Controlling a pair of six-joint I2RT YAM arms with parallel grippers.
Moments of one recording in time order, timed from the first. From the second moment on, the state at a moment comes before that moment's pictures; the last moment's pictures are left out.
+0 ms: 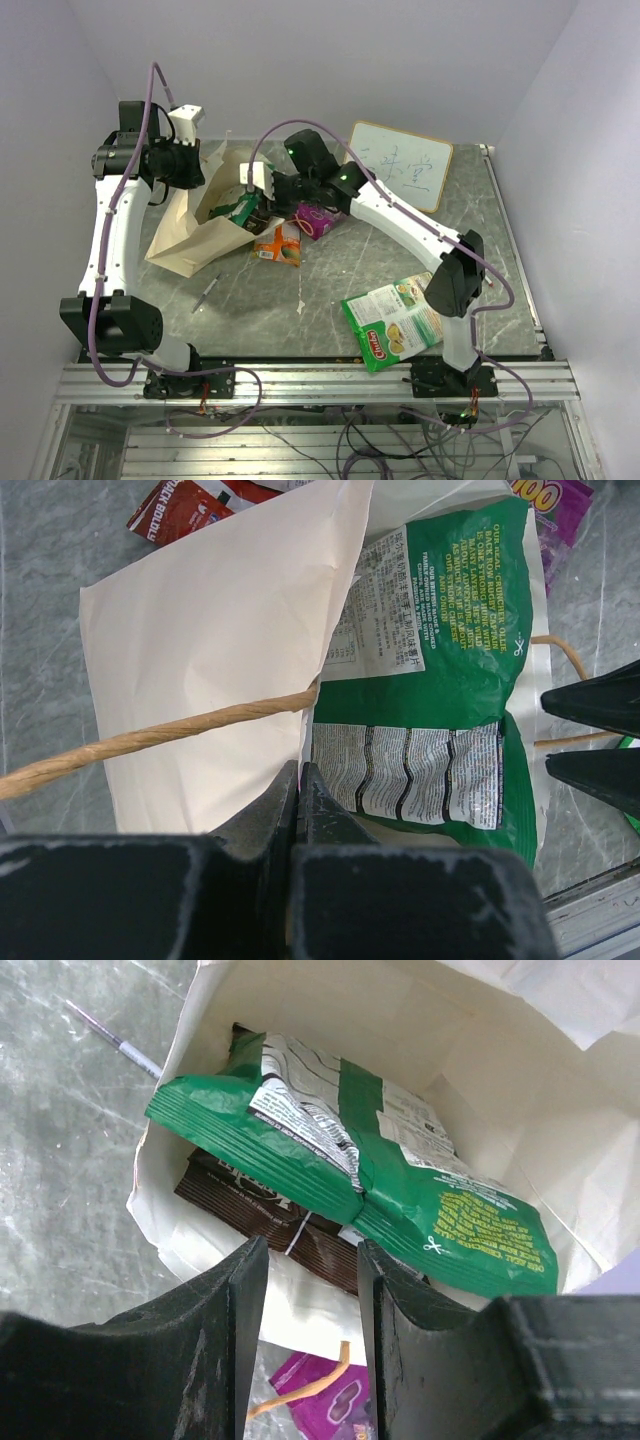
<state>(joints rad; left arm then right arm) 0.03 1.50 1.70 -1.00 0.34 0.20 0.83 2.00 1.99 -0.61 -0.50 -0.79</state>
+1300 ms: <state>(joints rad) 0.03 1.47 1.67 -0.98 0.35 0.20 0.86 2.16 2.07 -0.57 -0.27 -0.39</state>
